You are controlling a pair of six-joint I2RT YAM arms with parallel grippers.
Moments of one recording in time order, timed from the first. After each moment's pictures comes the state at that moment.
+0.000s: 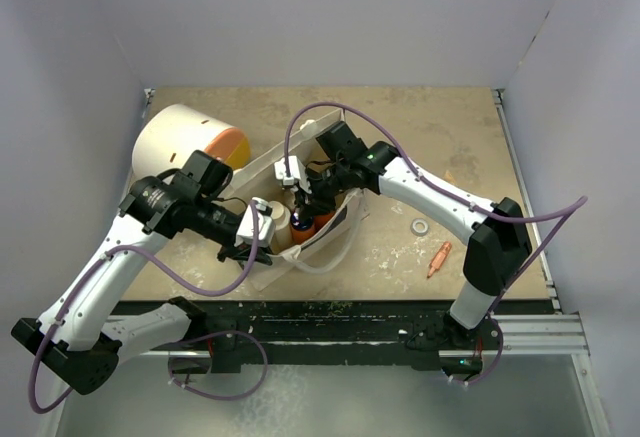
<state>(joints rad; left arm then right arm) -0.55 1.06 1.28 -1.35 0.95 1.02 0.78 1.71 1.49 -0.71 -0.69 -0.74</state>
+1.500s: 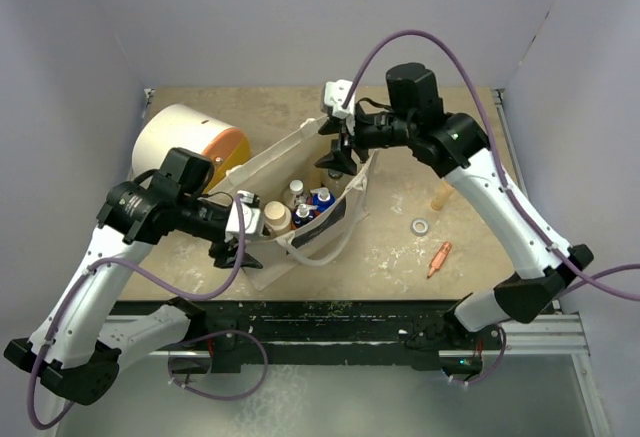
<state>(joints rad) -0.49 1.01 1.32 -1.35 0.93 0.97 0.64 1.51 1.79 -0.76 -0.67 -0.54</state>
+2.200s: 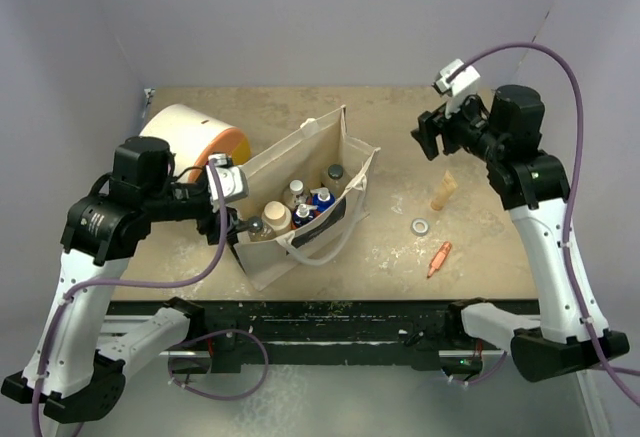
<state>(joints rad) -0.37 0.94 1.44 -1.16 0.71 0.68 0.22 1.16 1.52 -0.68 -0.34 -0.34</state>
